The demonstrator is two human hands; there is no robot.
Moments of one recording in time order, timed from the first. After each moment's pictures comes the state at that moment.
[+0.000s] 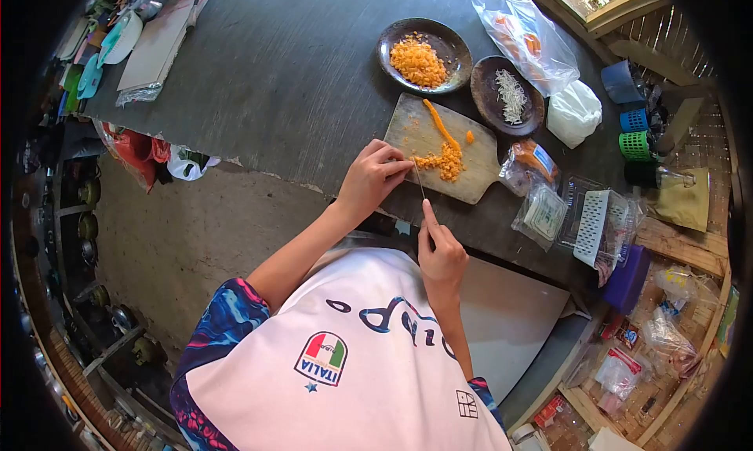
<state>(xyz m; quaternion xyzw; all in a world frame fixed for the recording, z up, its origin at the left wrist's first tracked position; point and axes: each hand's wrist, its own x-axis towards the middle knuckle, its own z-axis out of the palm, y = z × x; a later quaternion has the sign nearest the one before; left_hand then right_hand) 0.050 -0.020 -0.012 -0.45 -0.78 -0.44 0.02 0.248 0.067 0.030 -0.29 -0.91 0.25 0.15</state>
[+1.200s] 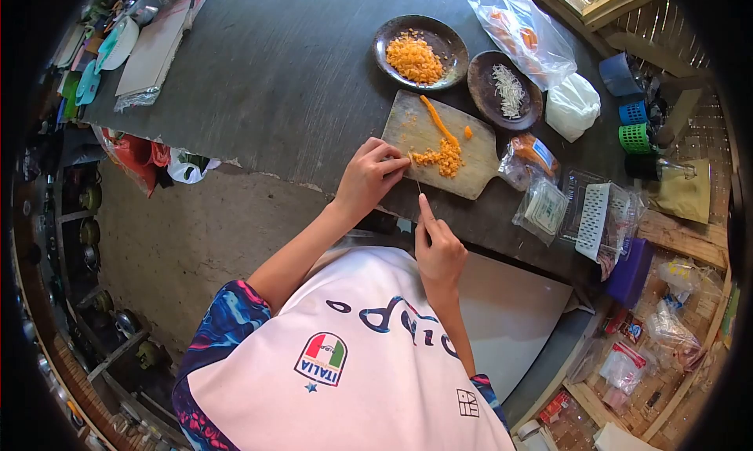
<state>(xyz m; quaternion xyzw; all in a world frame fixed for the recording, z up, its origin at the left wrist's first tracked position) 0.051 -0.022 -0.010 -0.45 -0.78 -0.44 0.02 0.244 0.062 0.024 -0.29 -0.92 0.20 0.15</state>
